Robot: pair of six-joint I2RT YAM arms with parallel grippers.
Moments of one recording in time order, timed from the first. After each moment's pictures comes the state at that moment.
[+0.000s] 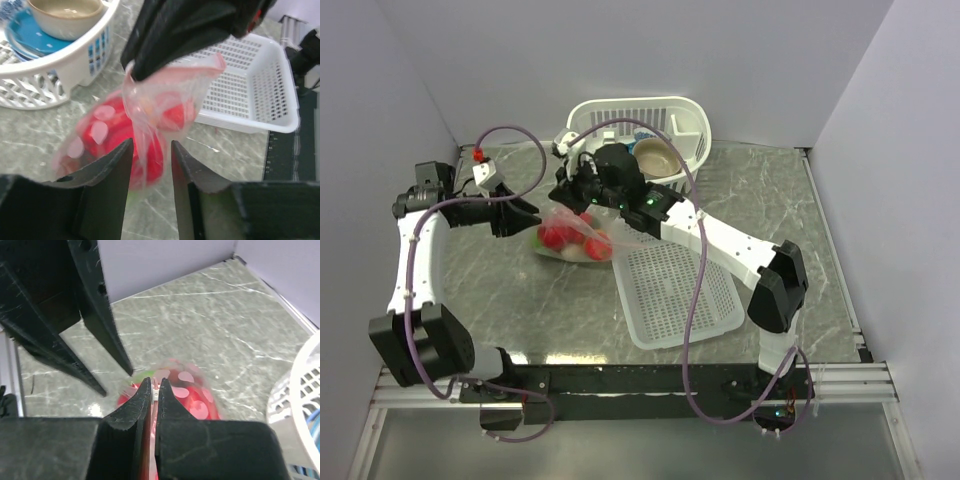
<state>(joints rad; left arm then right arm) 0.26 1.36 1.30 -1.01 1.33 0.94 0.91 1.87 1.80 -0.14 -0.22 -0.02</state>
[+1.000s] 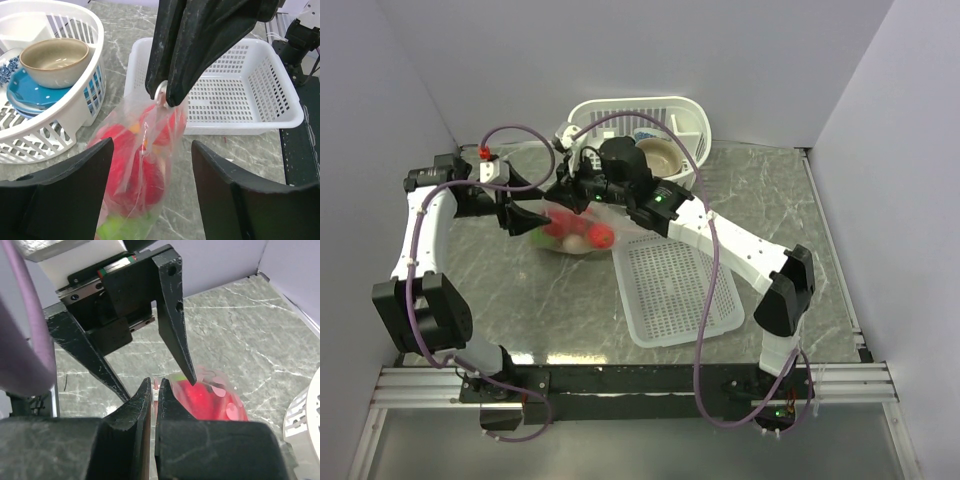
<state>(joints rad) 0.19 1.54 1.48 -1.33 1.46 1.42 0.91 1.83 1.84 -0.18 -0.32 0.02</state>
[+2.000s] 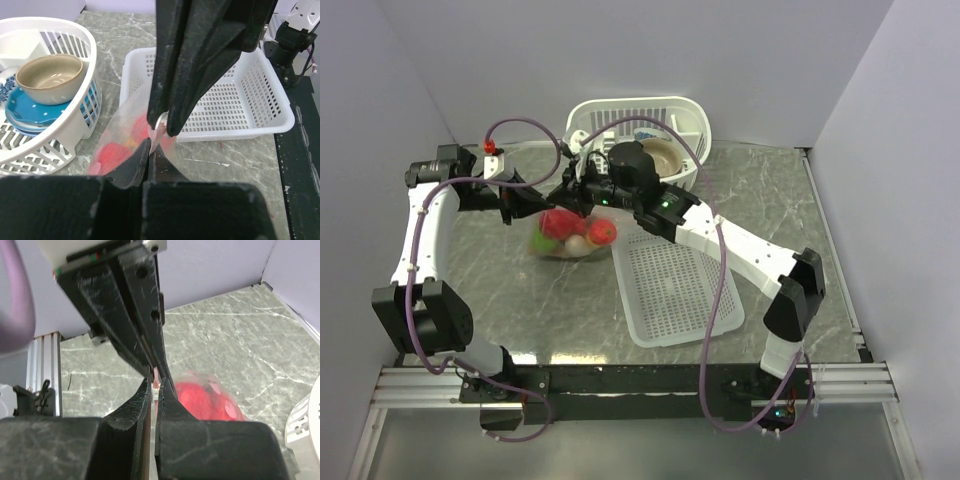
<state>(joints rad) 0.14 1.53 1.55 -1.35 1.45 1.39 0.91 1.77 1.75 -0.12 -0.35 0.01</state>
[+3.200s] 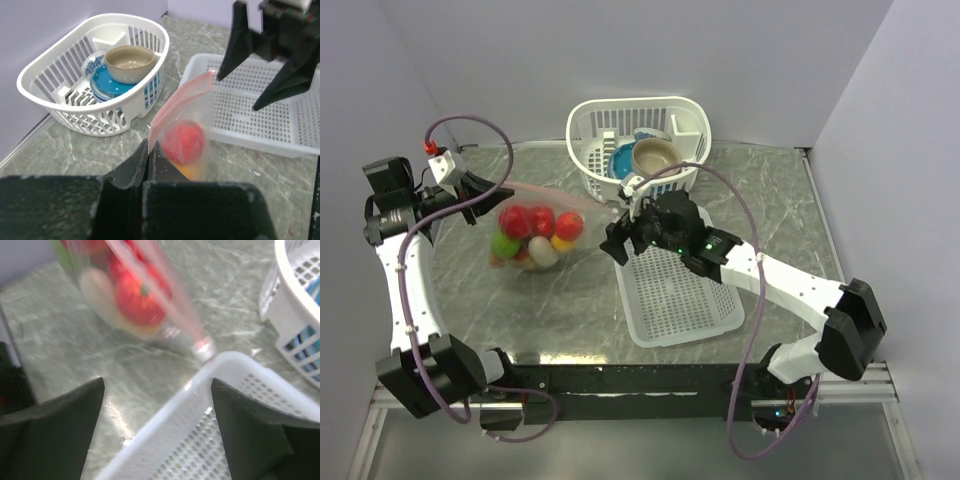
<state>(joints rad) 0.42 1.22 1.29 -0.64 1.46 0.67 0.84 1.40 1.10 -0.02 -0.16 0.06</state>
